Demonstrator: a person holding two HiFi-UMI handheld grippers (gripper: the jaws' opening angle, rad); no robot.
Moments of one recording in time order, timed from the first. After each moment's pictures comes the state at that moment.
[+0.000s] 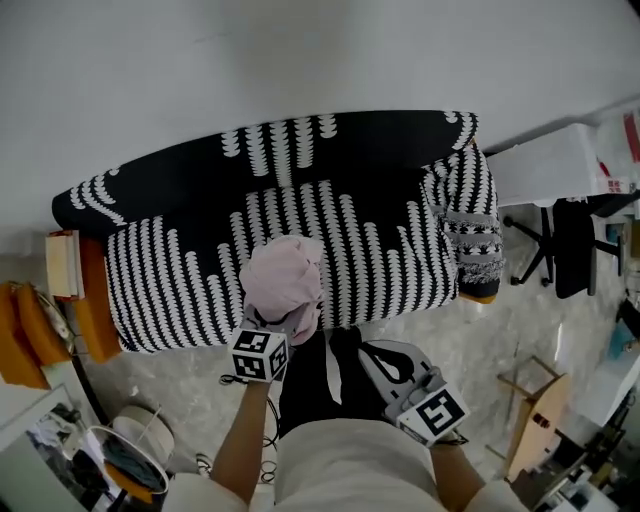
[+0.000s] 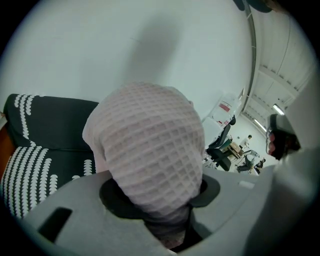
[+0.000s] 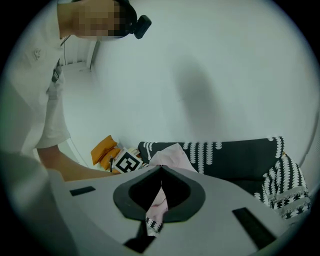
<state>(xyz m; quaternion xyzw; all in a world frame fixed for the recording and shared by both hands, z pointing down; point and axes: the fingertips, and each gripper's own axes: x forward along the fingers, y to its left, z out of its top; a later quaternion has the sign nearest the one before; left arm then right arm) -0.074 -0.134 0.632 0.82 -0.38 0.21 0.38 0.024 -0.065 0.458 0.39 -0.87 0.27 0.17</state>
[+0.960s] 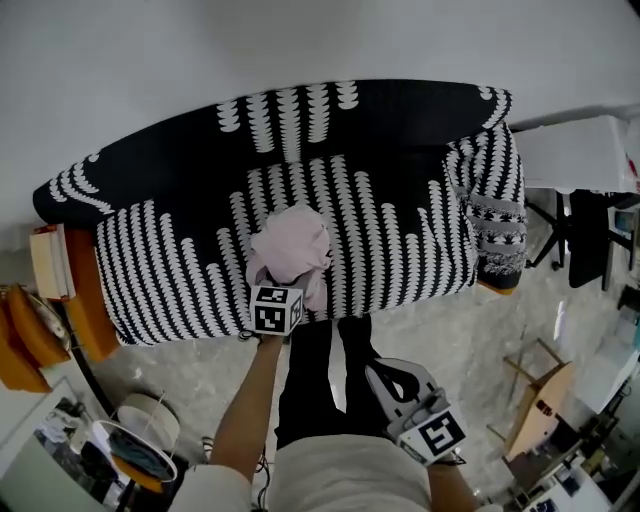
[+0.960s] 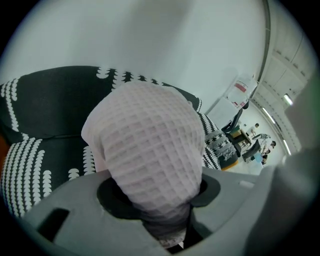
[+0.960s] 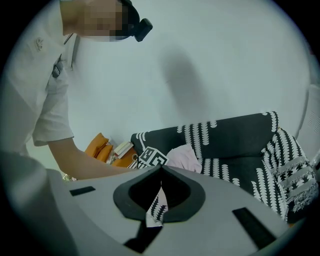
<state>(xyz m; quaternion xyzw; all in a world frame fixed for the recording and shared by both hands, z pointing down) -0.079 -0.175 0.790 0.78 -0.36 0.30 0.40 0.002 -0.053 0.532 0.41 -0.82 0.34 0.20</state>
